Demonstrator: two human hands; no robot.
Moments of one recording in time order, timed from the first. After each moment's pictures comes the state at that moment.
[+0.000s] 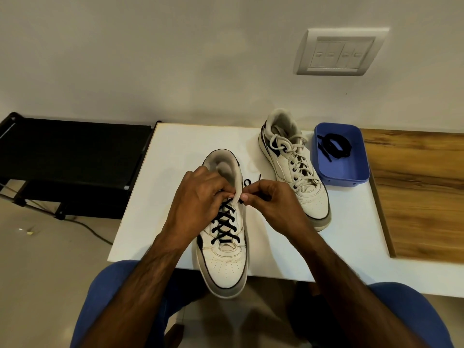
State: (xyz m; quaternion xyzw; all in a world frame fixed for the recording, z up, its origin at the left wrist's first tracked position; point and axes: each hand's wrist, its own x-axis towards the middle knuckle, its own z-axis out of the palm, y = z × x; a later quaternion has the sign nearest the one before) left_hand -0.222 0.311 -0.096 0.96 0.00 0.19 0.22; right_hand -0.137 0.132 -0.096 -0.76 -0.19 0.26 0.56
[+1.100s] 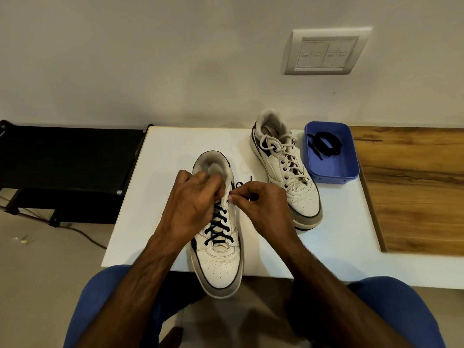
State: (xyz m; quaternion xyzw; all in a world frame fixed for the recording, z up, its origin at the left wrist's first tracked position) left_hand -0.219 0.305 -0.094 0.96 -0.04 0.26 0.13; right_hand -0.150 0.138 -0.098 -0.80 -0.19 0.14 0.55
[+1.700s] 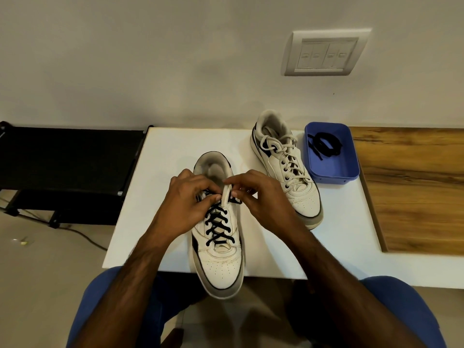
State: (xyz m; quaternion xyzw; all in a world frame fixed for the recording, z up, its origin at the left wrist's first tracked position) left_hand -0.223 0.325 -0.099 0.93 0.04 0.13 0.33; right_hand -0.126 0.138 -0.103 -0.79 -0.36 0.10 0.48
